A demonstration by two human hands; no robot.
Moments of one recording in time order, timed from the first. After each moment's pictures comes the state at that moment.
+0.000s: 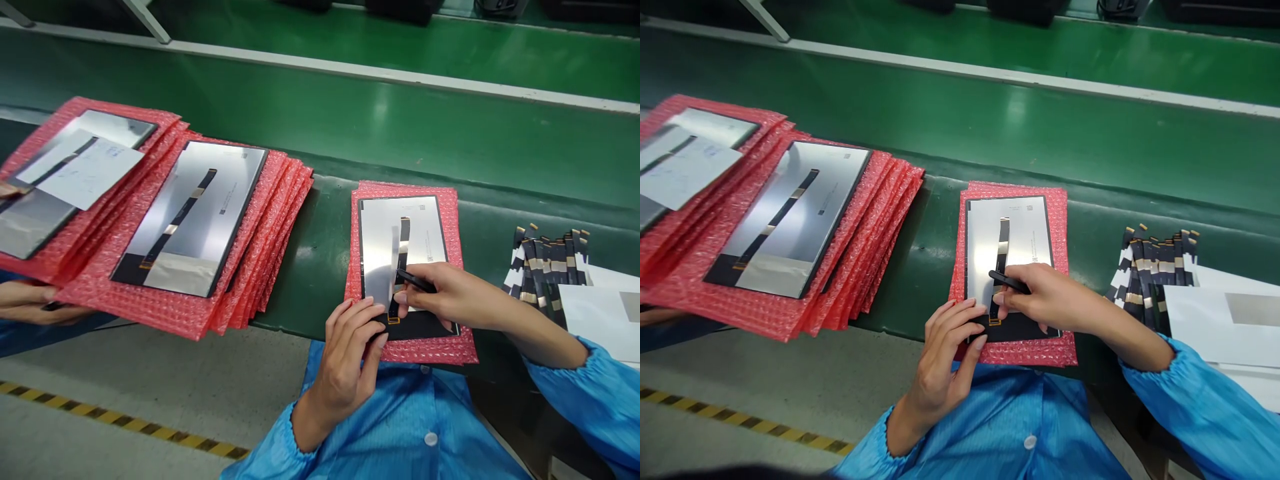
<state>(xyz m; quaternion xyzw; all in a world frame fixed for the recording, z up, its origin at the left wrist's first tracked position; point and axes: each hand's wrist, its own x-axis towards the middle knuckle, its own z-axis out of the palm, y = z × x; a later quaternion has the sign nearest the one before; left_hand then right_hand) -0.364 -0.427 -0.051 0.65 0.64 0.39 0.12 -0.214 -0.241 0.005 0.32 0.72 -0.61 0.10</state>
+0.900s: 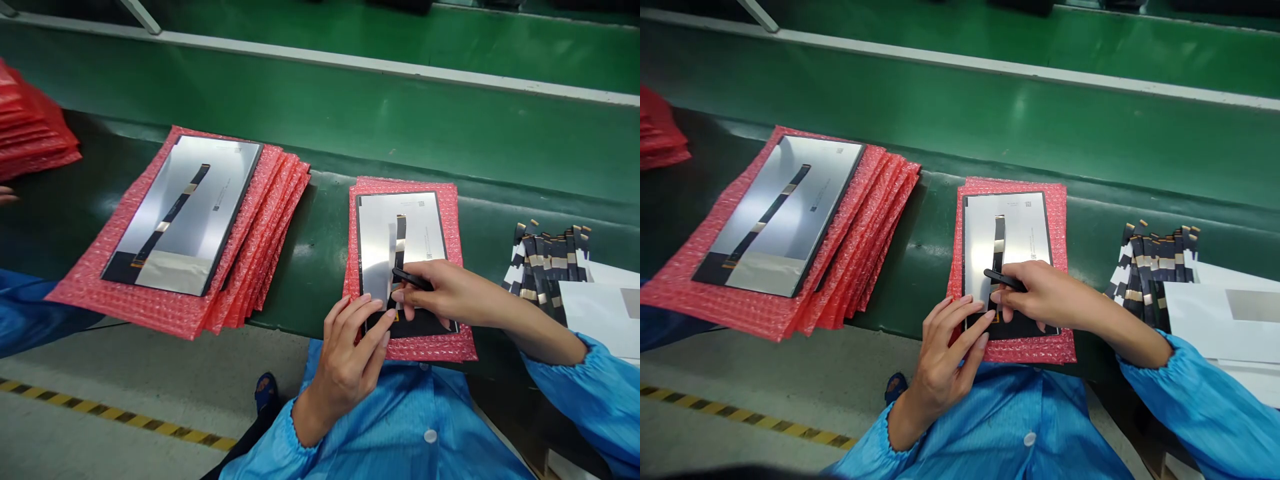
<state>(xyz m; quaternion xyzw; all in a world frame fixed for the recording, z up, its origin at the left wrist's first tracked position) -0.364 -0.425 -0.053 0.68 0.64 0.35 0.06 -0.218 -0.240 0.007 0.32 0.72 -0.61 0.12</state>
